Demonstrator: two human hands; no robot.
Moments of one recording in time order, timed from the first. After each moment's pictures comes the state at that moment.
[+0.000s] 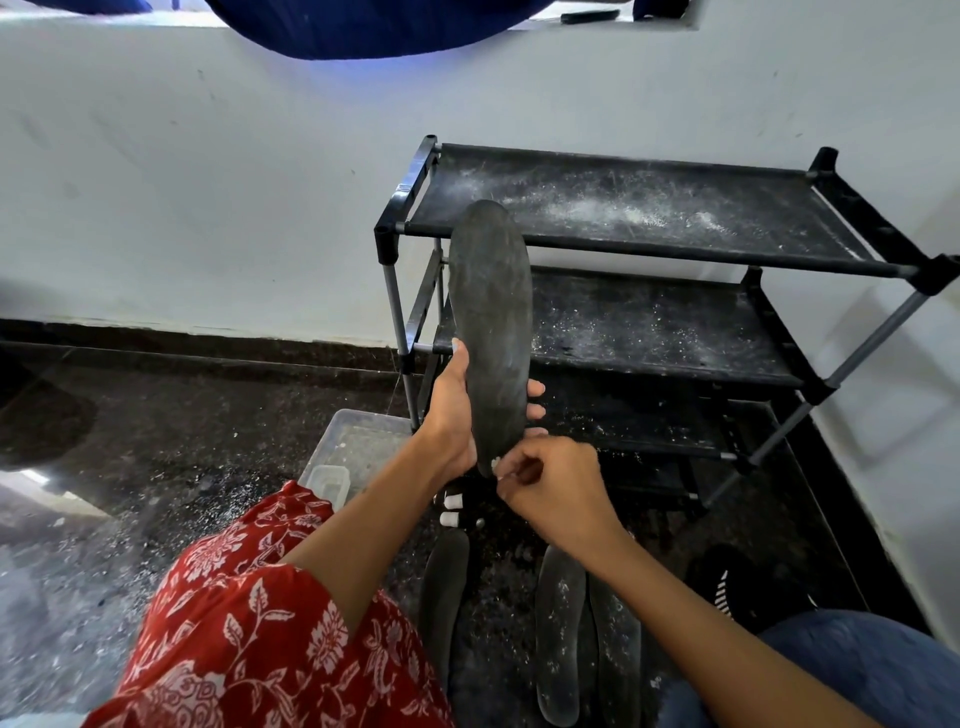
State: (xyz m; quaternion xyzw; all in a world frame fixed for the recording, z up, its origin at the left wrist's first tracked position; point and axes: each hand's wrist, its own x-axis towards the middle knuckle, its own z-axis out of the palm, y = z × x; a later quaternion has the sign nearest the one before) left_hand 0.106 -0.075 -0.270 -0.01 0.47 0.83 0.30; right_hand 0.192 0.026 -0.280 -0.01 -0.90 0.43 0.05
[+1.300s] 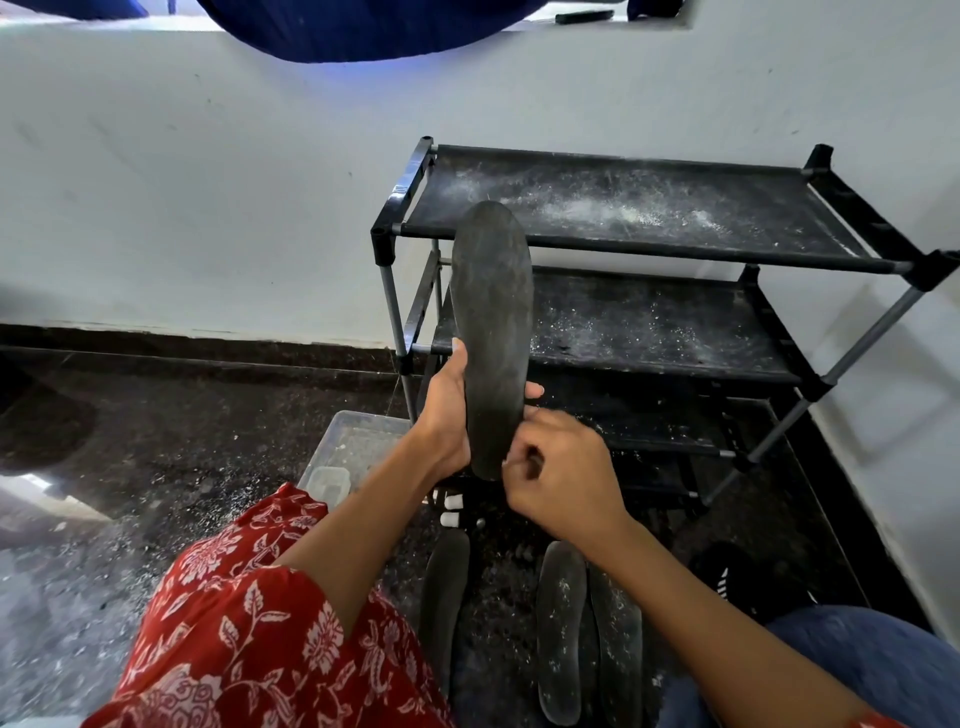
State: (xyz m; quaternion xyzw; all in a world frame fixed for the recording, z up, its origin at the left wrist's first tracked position) left_hand 0.105 -0.078 -0.266 -0.03 0.50 0.82 0.28; right_hand 0.187 0.031 -0.279 0.07 -0.92 0.31 0.21
